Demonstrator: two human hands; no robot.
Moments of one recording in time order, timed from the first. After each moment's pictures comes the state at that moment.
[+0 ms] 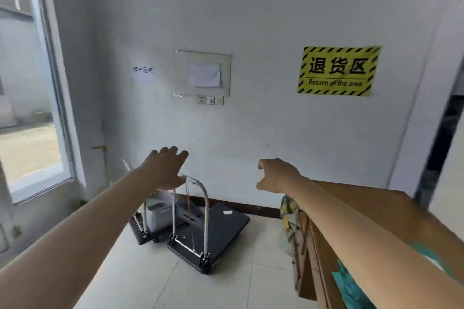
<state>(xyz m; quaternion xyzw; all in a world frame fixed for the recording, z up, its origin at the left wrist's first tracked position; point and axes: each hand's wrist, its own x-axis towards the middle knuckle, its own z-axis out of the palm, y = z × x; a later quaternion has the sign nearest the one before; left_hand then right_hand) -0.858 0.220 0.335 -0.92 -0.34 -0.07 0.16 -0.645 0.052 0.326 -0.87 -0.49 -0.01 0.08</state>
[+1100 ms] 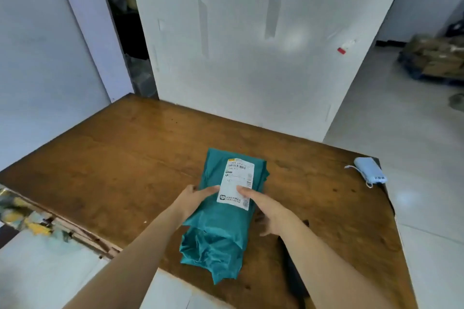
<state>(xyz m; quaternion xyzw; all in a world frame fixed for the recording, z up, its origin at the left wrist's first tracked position) -0.305 0.007 0.062 -0.77 0.02 0.38 -0.51 -0.414 -0.154 0.053 -0.56 0.44 0.15 0.69</state>
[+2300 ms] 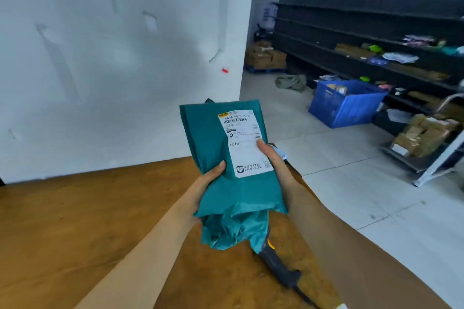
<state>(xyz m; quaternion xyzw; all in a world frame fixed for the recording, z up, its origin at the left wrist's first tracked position) -0.271 -0.100 0.152 -0.31 0.27 0.71 -0.57 -0.434 -0.164 0.195 -0.44 0.37 -0.31 0.76</state>
